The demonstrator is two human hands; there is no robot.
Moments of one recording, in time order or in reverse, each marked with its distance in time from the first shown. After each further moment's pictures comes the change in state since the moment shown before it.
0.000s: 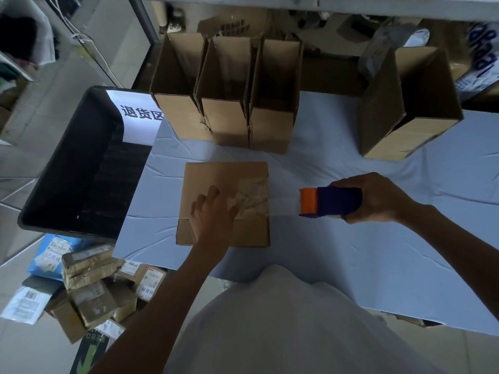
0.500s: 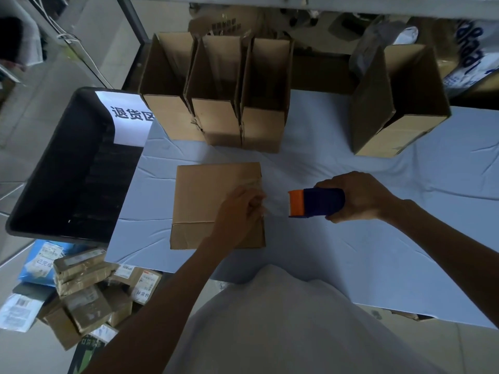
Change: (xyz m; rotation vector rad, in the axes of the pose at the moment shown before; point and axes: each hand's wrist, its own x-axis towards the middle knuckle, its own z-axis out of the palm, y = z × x) left_hand 0.012 0.021 0.033 -0.478 -0.150 0.416; right_hand 0.010 -0.008 0.005 -0.140 -0.047 -0.035
